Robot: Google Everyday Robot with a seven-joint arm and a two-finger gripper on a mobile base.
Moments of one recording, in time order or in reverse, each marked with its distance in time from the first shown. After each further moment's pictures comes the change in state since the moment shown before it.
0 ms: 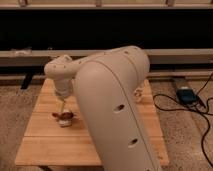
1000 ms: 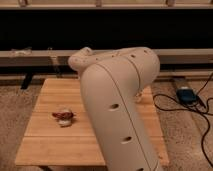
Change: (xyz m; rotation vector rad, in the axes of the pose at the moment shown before) arm 0.101 -0.164 -0.006 0.206 0.113 0.218
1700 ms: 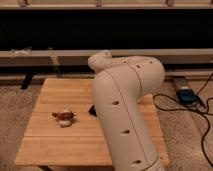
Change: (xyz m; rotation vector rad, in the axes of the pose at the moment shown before) arm 0.022 -0.066 0.053 -0.033 -0.033 0.102
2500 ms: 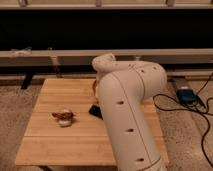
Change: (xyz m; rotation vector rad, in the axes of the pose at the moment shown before) arm -0.006 0.010 0.025 -0.086 -0.038 0.000
